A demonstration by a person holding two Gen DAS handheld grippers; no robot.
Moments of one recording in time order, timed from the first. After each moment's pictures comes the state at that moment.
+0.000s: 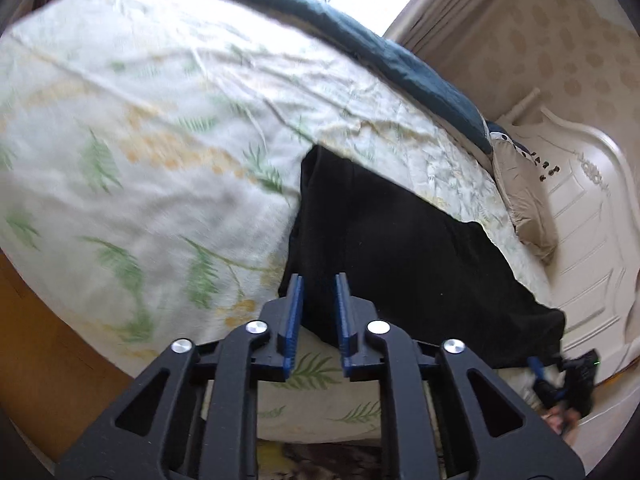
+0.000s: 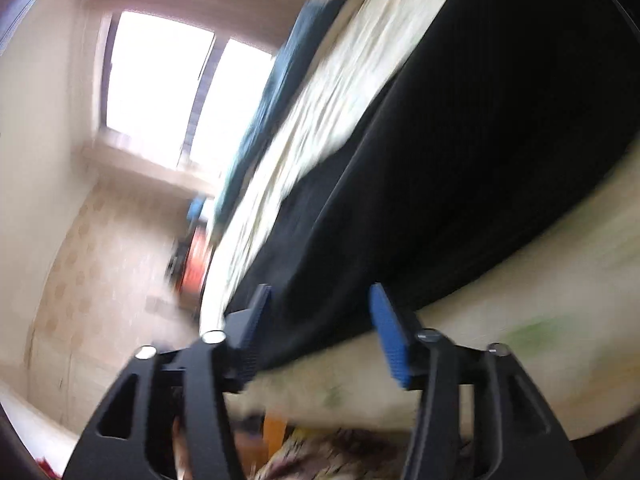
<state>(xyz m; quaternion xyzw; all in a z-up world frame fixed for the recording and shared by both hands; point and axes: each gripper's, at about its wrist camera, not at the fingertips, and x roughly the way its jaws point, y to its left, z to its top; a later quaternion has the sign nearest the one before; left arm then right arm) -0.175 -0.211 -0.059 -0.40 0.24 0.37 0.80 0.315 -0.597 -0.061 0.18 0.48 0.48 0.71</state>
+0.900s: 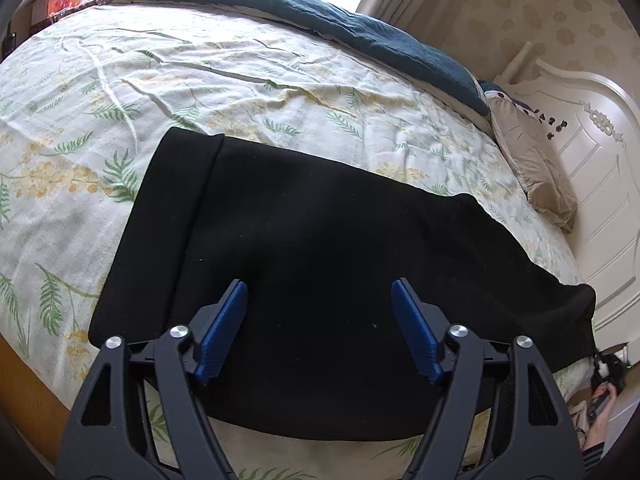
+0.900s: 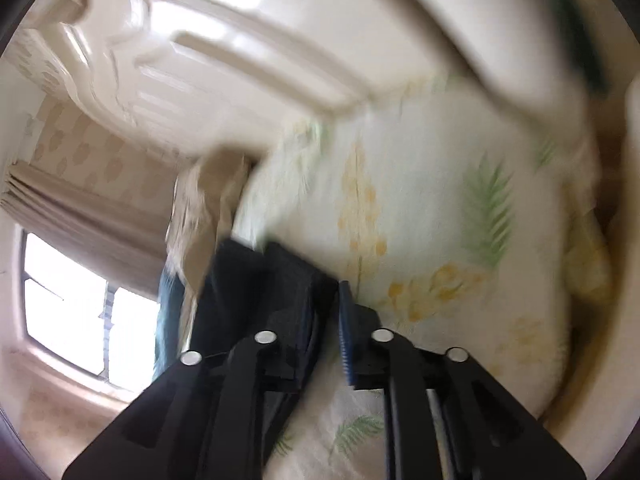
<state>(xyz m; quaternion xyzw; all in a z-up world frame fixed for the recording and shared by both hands) -0.039 -0.217 -0.076 -0.35 0.29 0.37 0.81 0.509 -0.836 0.018 0.33 0.31 0.18 0.87</state>
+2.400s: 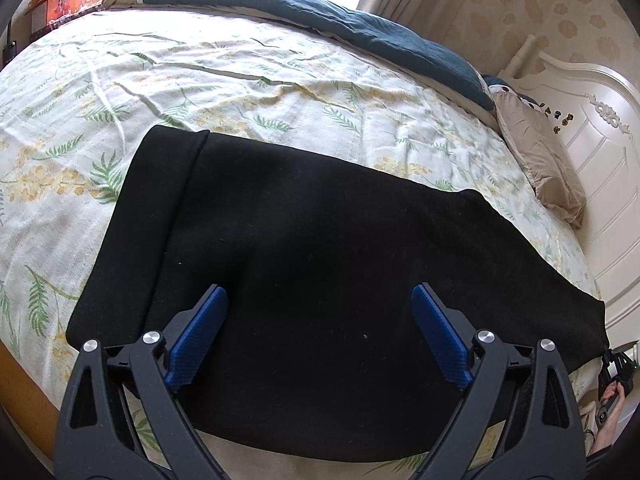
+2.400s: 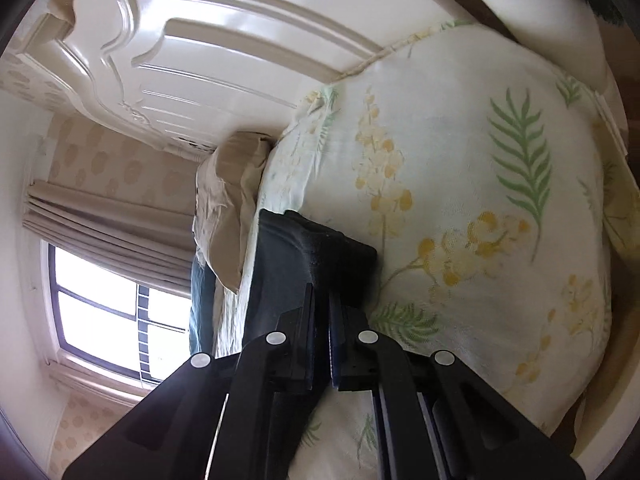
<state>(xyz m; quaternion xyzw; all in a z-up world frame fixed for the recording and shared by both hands) -0.025 -0.215 -0.082 -0.34 0.30 0.38 0.80 0.530 -0.817 -0.009 0.38 0.36 0.25 0.81</state>
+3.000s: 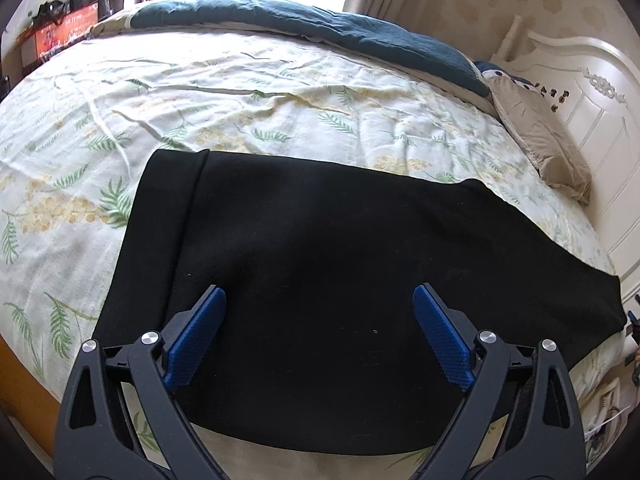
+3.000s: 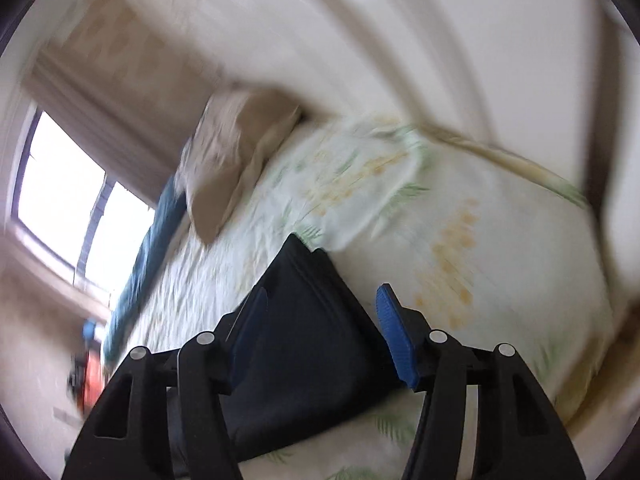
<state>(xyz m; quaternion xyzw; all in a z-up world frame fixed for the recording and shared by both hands) -0.026 -0.221 -0.074 -0.30 0.31 0.39 0.81 0.595 -0.776 0.062 0.14 0.41 0.31 0.85</state>
